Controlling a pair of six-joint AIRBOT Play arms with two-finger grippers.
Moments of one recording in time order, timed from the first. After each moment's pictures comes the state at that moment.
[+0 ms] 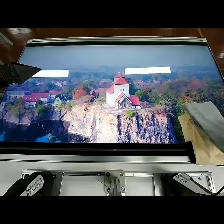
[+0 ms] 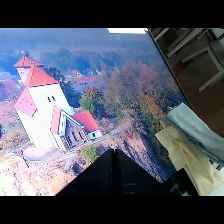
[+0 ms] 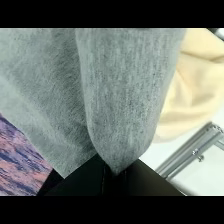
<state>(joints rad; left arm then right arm) 0.29 -0.98 1.25 0.40 -1.28 -1.04 -1.14 -1.20 1.29 -1.34 1.68 1.47</state>
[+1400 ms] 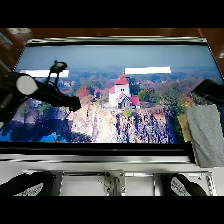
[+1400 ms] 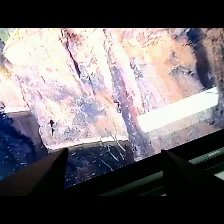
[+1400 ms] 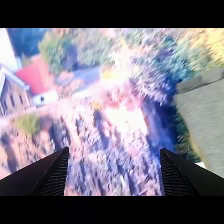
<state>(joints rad) -0.39 -1.23 1.31 1.43 -1.29 -1.60 -0.30 -1.09 1.30 -1.30 1.34 1.52</state>
